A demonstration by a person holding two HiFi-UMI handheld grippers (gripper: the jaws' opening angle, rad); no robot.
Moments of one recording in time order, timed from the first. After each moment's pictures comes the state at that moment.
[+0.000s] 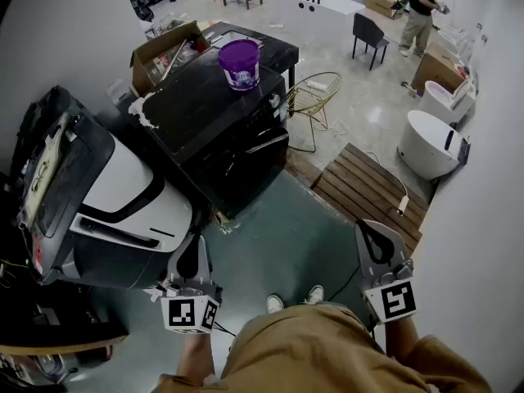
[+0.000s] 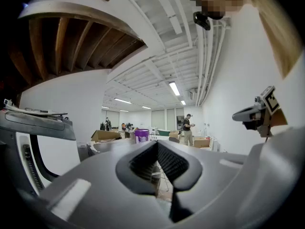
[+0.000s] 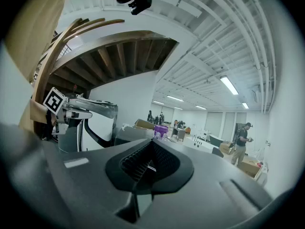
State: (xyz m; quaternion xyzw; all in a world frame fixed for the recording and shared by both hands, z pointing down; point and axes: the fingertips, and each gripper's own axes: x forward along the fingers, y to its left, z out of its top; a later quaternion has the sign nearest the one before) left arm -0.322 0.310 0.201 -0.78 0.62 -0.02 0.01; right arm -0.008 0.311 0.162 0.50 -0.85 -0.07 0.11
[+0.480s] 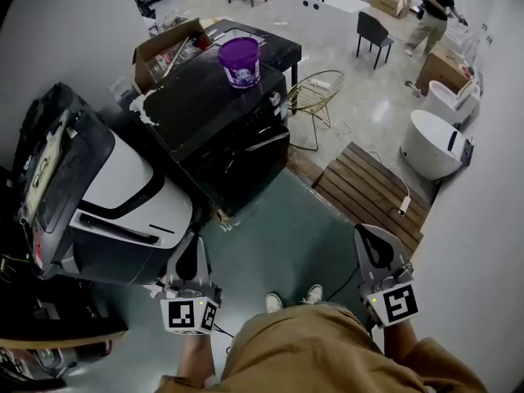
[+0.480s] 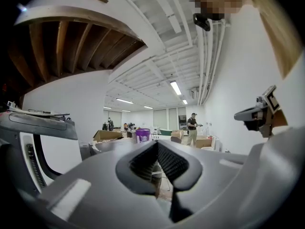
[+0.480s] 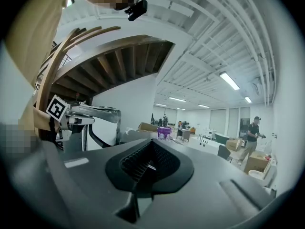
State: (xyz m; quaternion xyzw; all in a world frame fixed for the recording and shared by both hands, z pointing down) left arm -0.312 0.318 0.209 -0.78 0.63 -0.02 0.01; right arm 0.004 0.317 0.168 0.49 -0.87 -0.05 0.07
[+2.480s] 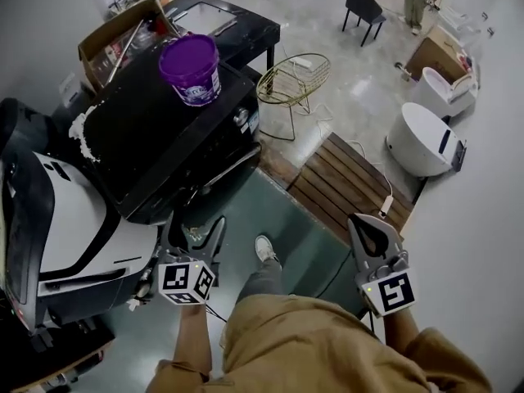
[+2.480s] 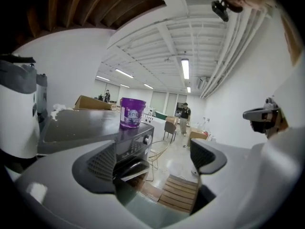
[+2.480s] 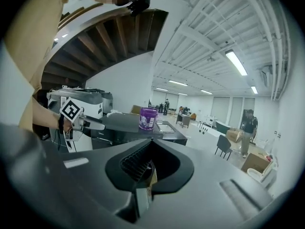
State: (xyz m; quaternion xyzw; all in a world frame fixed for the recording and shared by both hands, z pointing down) left arm -0.241 0.000 0.334 -0.79 0.59 -0.05 -0.15; right arm 0.060 0.041 0.232 0.47 -0.87 -0.01 0.16
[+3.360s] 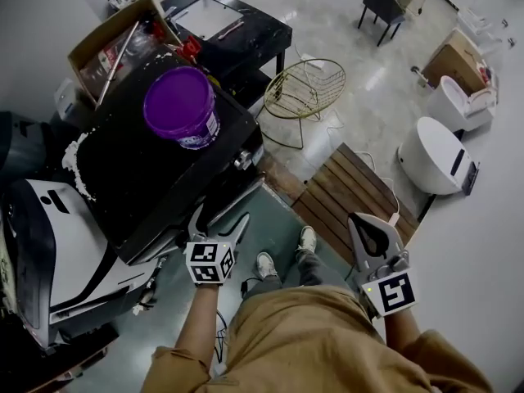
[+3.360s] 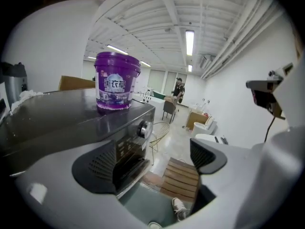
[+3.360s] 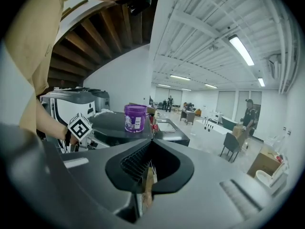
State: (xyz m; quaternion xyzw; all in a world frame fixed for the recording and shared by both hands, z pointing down) left arm -0.181 -0.174 0.432 -0.78 0.55 -0.17 -0.23; right arm 0.077 -0.143 0.239 0.45 -0.88 0.03 0.17
